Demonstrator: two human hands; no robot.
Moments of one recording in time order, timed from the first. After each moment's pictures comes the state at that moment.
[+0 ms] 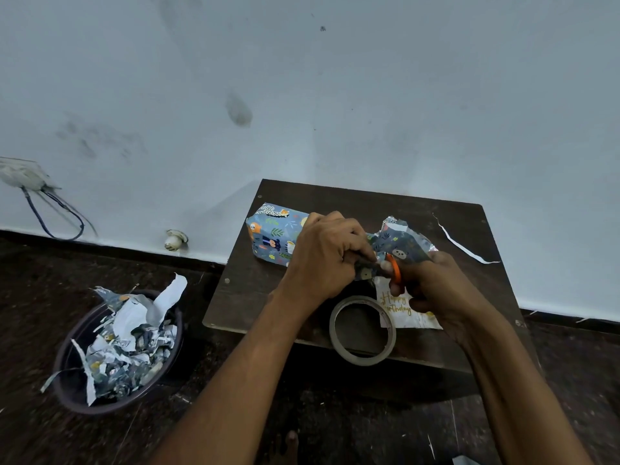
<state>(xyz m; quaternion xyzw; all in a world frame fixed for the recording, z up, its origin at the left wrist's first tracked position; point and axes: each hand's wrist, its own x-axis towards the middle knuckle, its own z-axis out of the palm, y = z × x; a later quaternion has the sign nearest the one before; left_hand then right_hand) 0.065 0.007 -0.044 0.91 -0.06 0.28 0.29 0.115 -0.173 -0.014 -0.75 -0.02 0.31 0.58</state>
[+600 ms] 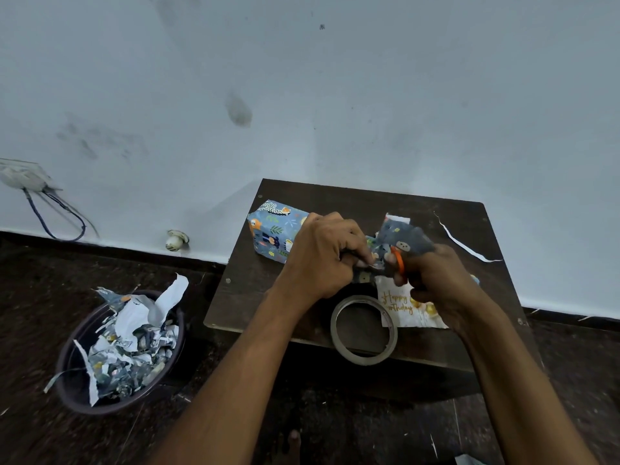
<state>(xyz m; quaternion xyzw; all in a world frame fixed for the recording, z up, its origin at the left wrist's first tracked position) 0.062 0.012 -0.041 0.91 -0.07 0.24 0.33 0.125 -0.172 -0.021 -0.75 -0.02 0.29 0.60</state>
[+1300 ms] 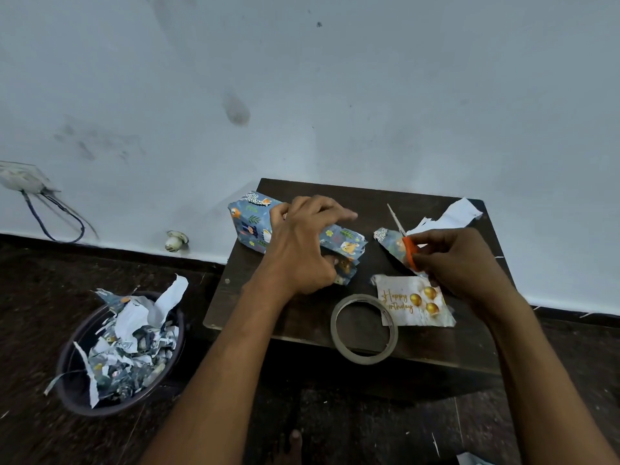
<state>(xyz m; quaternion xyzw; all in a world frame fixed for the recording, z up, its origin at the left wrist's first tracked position) 0.050 0.034 -0.028 0.95 0.03 0.20 0.24 0.145 -0.193 -0.016 -0.88 -0.10 0.16 0.44</state>
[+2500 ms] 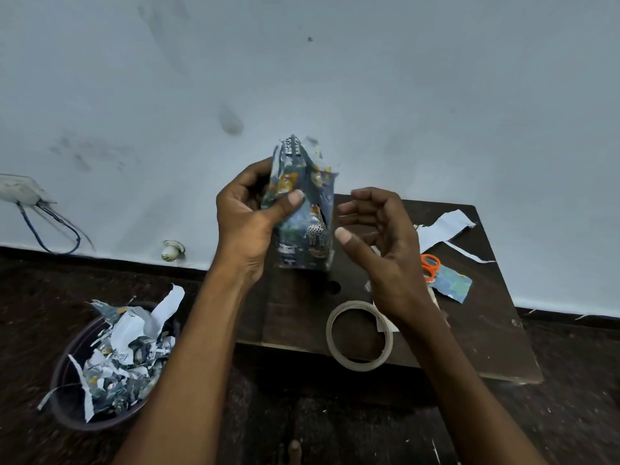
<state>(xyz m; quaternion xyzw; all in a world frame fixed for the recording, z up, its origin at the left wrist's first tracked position) 0.048 0.058 0.006 0.60 0.07 0.34 0.72 0.092 -0.123 -0.007 -0.67 -0.28 0.03 0.69</state>
